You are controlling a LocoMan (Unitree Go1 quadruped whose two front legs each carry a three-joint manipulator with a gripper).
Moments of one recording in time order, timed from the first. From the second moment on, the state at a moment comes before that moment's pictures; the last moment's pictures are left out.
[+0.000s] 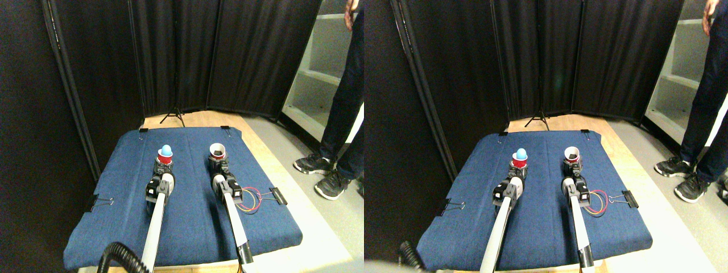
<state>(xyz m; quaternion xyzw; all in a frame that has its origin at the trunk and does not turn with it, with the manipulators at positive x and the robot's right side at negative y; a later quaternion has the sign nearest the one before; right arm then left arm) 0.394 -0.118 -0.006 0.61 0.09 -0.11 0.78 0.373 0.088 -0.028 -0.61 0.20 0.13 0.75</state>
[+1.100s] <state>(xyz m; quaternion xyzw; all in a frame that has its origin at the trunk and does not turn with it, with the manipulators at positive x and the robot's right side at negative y) 0.401 -0.115 -0.025 0.62 0.11 -0.17 0.75 0.374 0.097 -0.038 -0.57 0.14 0.17 0.79</state>
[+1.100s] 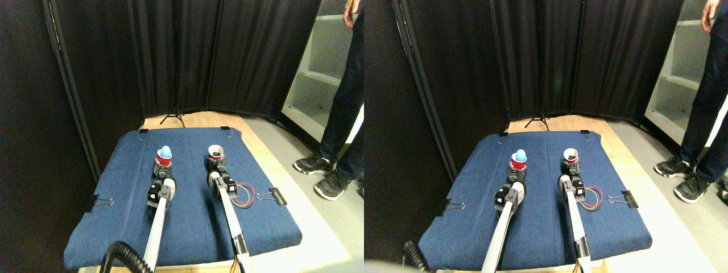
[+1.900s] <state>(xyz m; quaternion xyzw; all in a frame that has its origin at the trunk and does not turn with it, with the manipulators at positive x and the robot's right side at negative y) 0.381 -0.121 -0.027 0.62 0.18 -0.16 0.75 0.363 0.107 -0.037 -0.58 0.16 0.19 0.78</state>
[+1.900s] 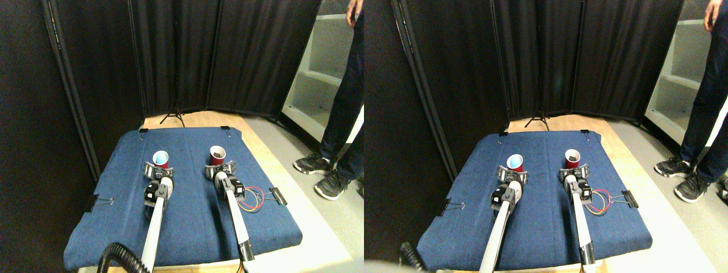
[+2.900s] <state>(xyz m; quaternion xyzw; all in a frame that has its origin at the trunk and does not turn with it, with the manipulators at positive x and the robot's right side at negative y) 0.335 -0.111 0.018 0.51 0.14 -0.06 0.85 0.310 0.130 0.010 -0.37 0.22 0.04 0.90</state>
